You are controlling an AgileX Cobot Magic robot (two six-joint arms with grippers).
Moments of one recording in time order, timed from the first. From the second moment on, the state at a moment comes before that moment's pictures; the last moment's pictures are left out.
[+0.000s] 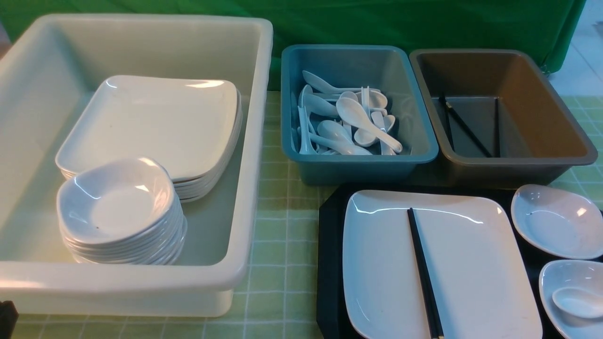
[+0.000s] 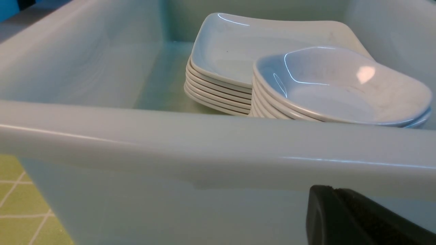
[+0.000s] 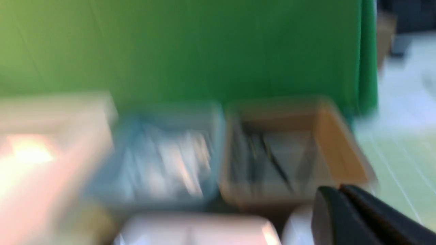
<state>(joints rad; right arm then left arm) 0.07 0.41 -0.63 0.13 0.54 0.05 0.07 0.00 0.01 -0.08 0.23 0.05</state>
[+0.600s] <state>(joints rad) 0.07 1.22 -0.73 -0.02 0.98 0.04 0.07 0.00 0.01 -0.08 0.23 0.05</state>
